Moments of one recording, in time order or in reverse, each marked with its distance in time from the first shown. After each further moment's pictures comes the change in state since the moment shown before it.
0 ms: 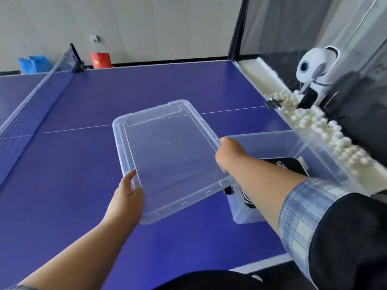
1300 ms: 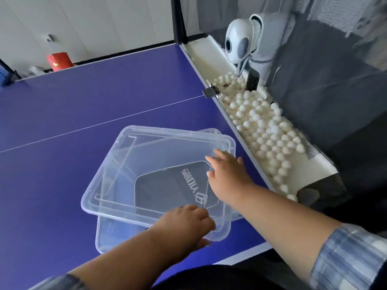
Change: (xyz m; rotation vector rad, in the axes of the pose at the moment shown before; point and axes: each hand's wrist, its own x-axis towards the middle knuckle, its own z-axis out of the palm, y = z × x) left_hand -0.132 0.221 0.379 0.977 -0.696 1.234; right_hand 0.078 0.354 -0.125 -0.093 0.024 -0.305
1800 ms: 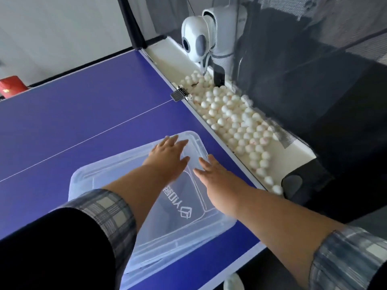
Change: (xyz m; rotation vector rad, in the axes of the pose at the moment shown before) left_hand 0.155 -0.120 -0.036 -0.024 0.131 -0.455; right_hand -0.005 0.039 -0.011 -0.102 -0.175 -0.103
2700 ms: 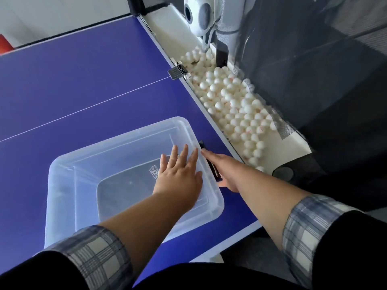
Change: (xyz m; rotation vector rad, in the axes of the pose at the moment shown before) left_hand -0.071 0.074 0.057 -0.052 0.013 -0.053; right_hand 0.019 0.046 0.017 1.368 -0.194 0.771
